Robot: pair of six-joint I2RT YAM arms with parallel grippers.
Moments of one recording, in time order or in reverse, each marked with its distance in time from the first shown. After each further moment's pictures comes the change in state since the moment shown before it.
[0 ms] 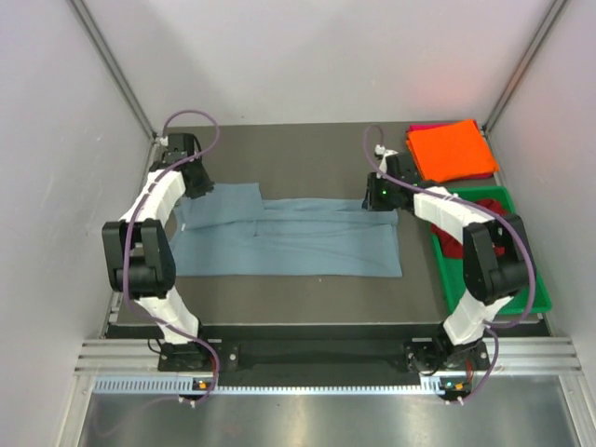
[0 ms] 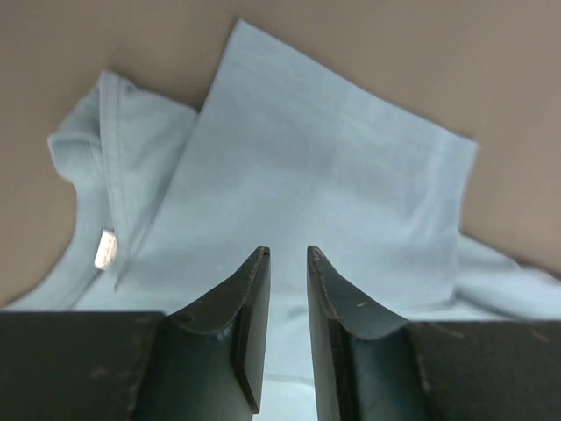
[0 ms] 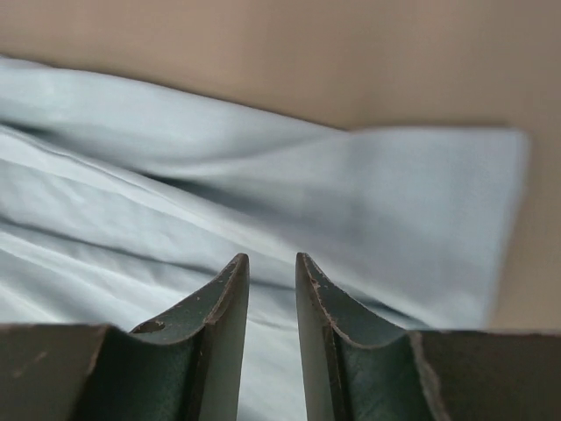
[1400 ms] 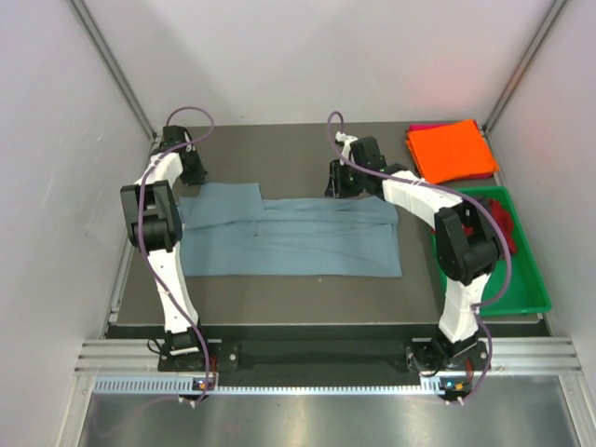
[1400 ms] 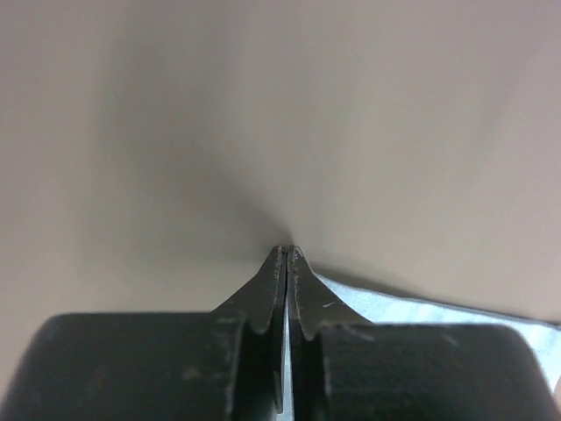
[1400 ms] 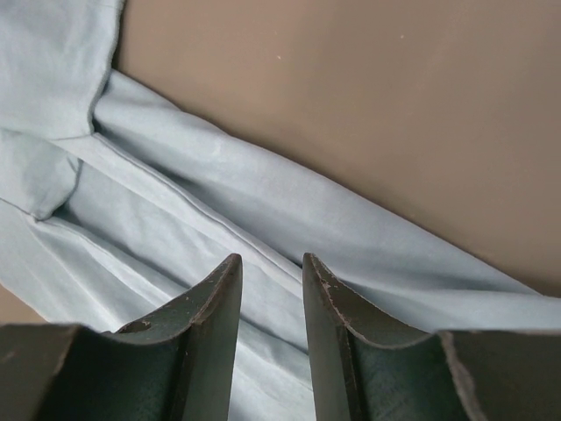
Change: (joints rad) left arm 0.114 0.555 0.460 0.046 0.134 0.163; right arm 0.167 0.232 0.318 0.000 -0.108 0.005
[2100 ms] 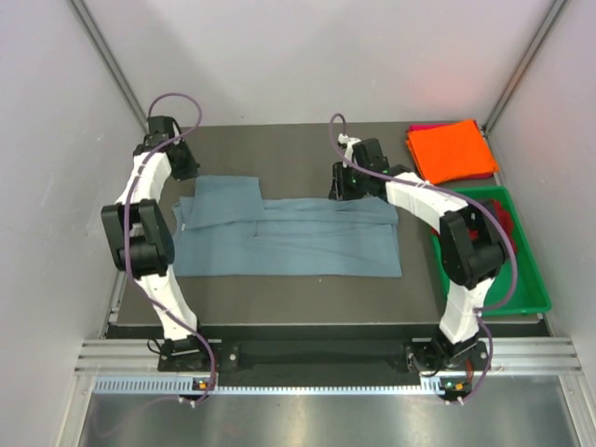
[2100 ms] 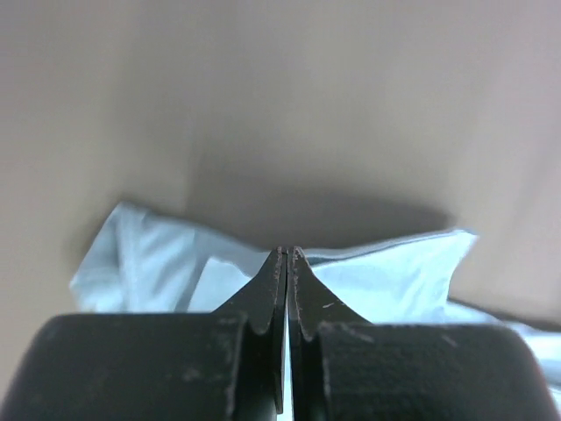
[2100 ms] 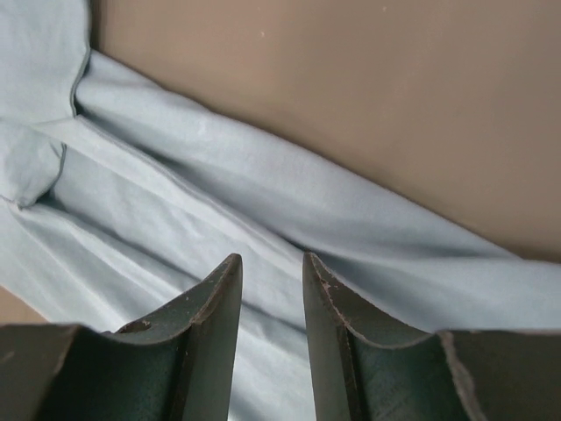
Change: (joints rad) left arm -0.002 -0.285 -0.145 -0.076 0.028 -0.075; right arm 0.000 -0.028 -0.021 -0.038 0.035 -0.010
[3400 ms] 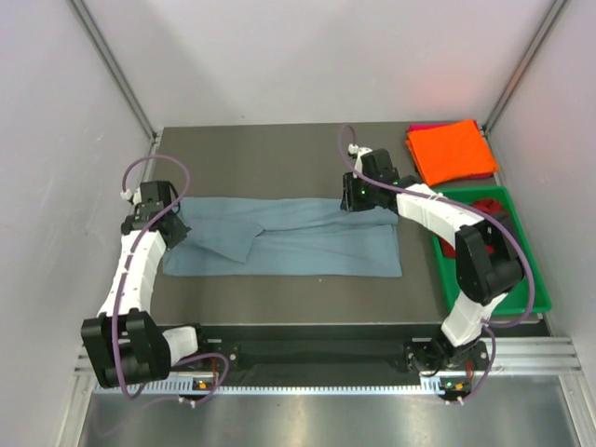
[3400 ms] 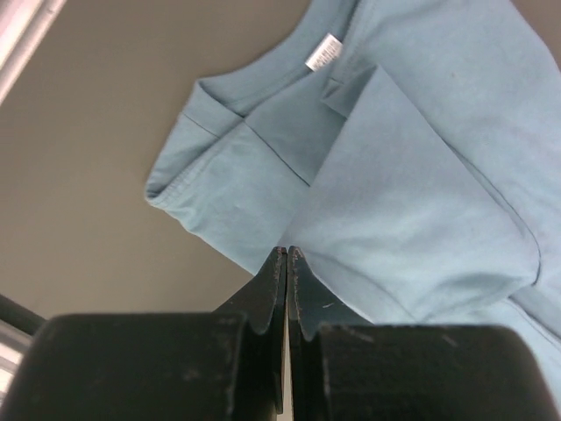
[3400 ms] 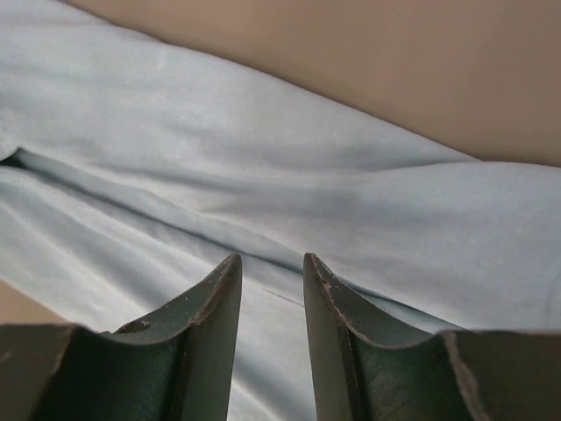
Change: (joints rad) left arm -0.005 -0.801 -0.739 -0.148 -0.312 -0.213; right arm 0.000 -0.161 -0.174 -0.021 0.068 -0.003
